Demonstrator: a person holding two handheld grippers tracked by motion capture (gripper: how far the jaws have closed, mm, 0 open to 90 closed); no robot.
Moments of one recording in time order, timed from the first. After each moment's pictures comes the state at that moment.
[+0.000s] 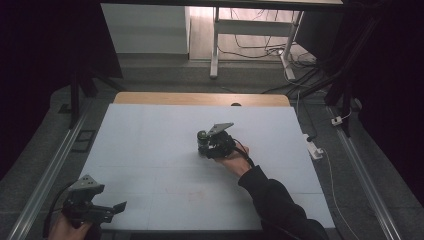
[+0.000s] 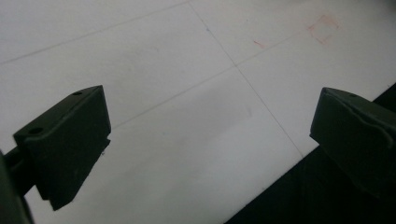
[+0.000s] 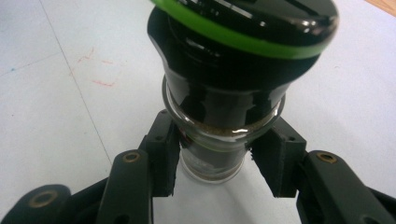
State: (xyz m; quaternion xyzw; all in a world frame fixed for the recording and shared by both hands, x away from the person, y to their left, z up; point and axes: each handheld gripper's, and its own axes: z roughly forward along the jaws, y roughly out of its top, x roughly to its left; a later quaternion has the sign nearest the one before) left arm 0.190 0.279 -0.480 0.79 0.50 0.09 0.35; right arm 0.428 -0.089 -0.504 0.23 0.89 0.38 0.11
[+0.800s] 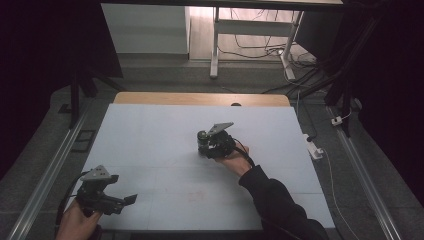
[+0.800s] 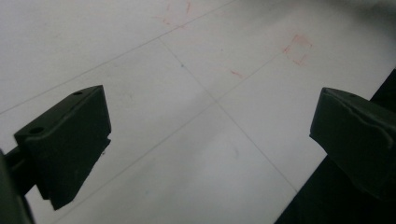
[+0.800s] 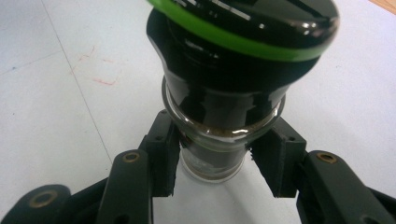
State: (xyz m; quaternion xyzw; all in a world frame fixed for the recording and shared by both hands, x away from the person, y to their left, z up) left arm 0.224 0.260 -0.482 0.81 0.44 0.07 0.38; right arm 0.429 -0.089 -0.504 0.22 0.89 0.37 0.11
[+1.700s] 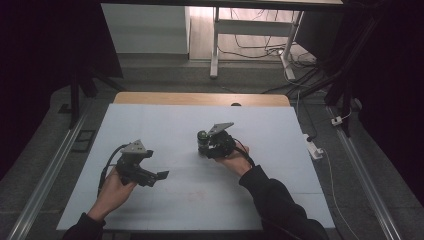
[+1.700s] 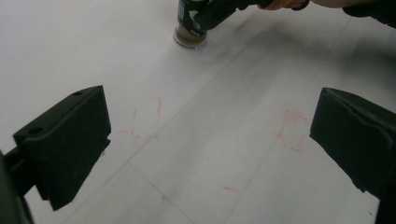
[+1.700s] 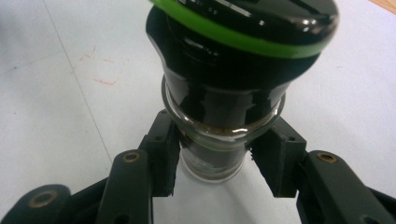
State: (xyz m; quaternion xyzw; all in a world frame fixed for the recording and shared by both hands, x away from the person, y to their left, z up) left arm 0.307 0.196 -0.473 0.83 0.35 0.08 0.42; right arm 0.429 -0.090 -0.504 0.22 0.89 0.38 0.11
